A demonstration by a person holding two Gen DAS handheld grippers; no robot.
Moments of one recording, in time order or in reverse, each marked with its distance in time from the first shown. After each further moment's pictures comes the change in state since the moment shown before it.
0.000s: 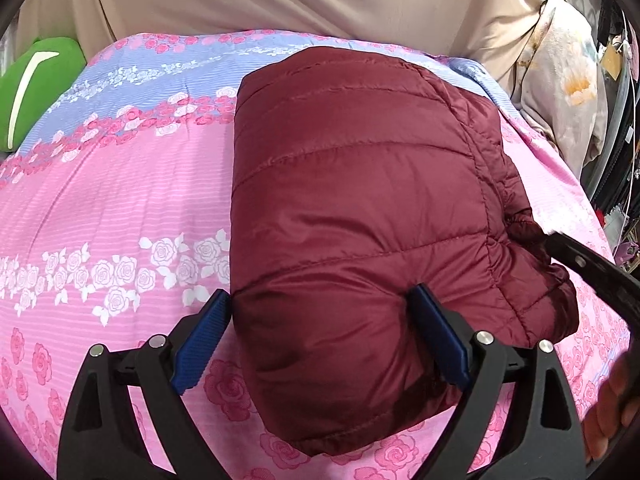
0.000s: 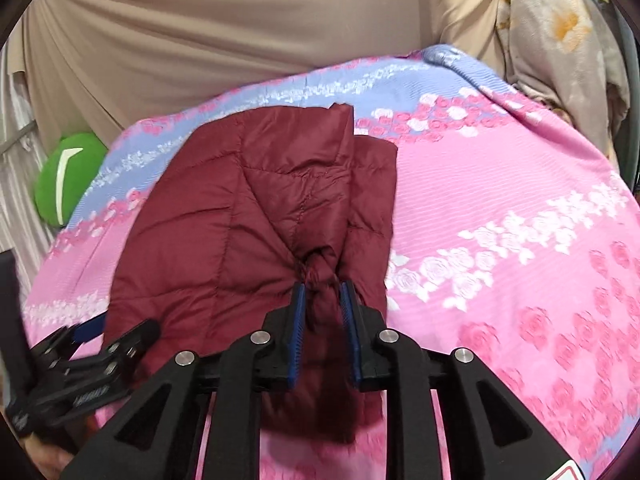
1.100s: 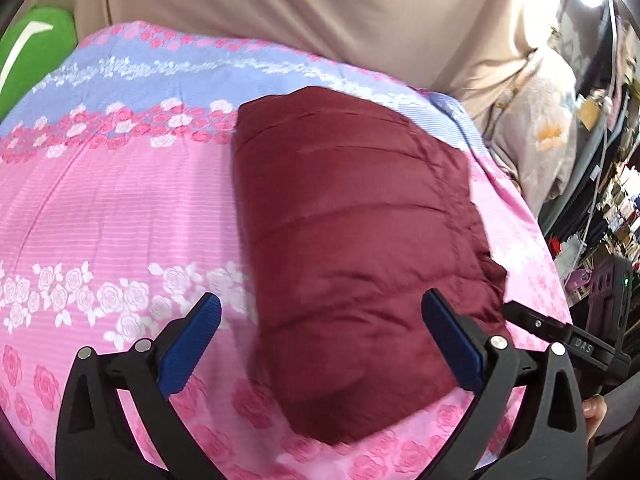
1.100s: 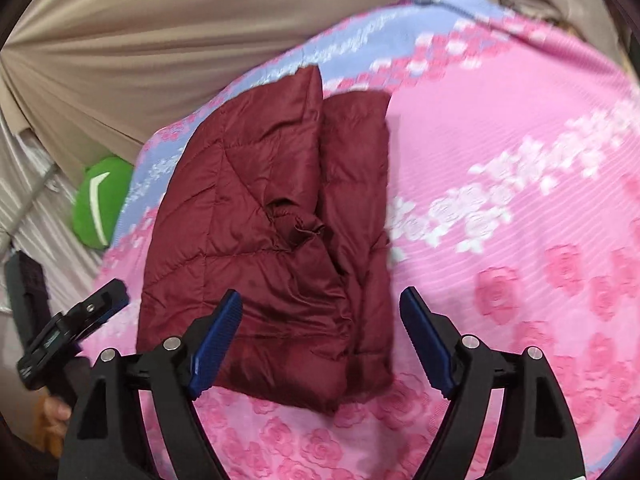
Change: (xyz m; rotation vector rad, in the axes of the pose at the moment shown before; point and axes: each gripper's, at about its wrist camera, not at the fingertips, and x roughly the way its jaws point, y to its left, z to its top) left arm -0.024 0.047 0.032 -0.099 -0.008 -0.191; right arm 0.018 -0.040 -0.005 0.192 0.152 0.220
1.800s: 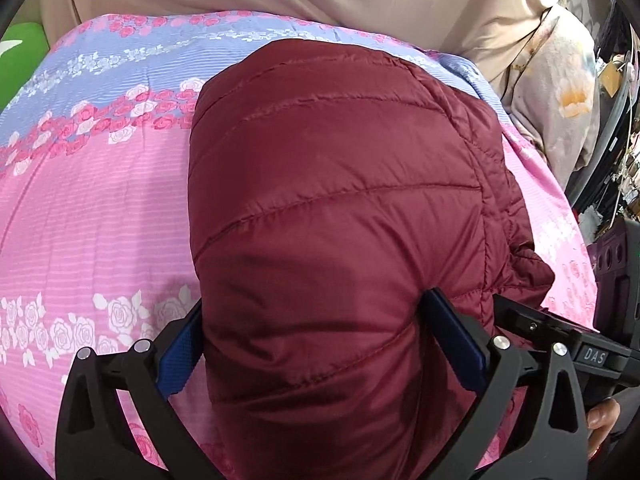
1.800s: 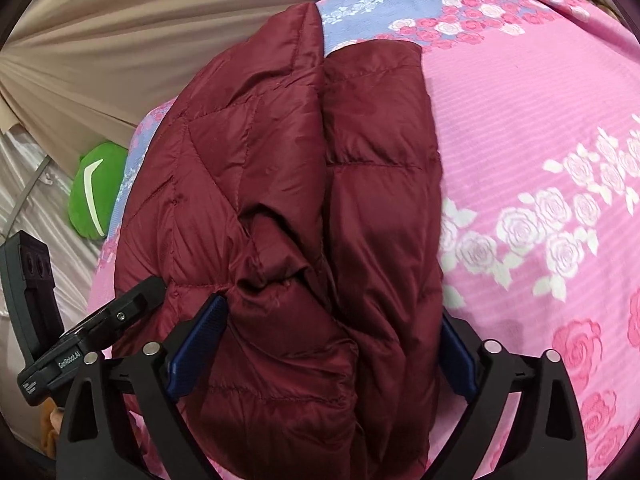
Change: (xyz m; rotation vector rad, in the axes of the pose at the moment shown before) left arm 0.070 -0.026 0.009 0.075 0.082 0.069; right arm 0.070 0.012 0.022 -0.019 0.081 0.015
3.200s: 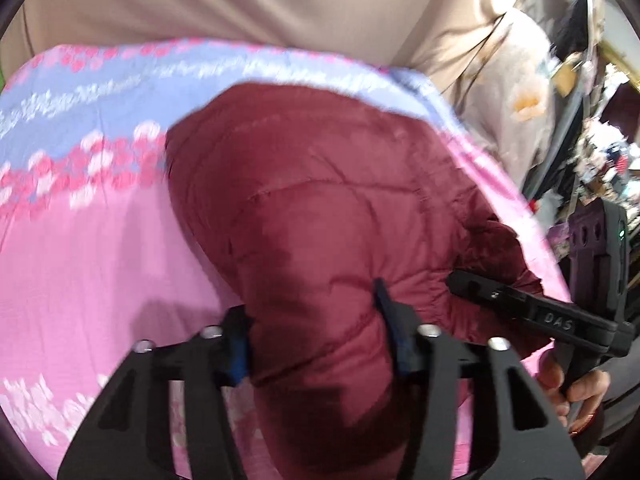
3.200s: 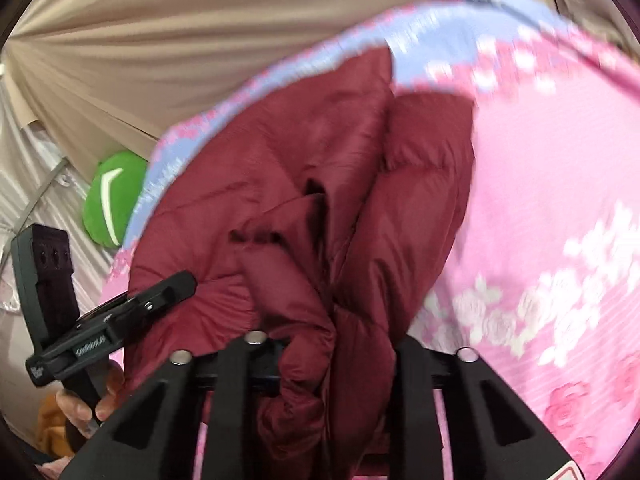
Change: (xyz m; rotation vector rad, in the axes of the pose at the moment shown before) left arm -0.023 0.011 0.047 0.104 -0.050 -0.213; right arm -0.014 0.061 0.022 -0.062 -0.106 0.046
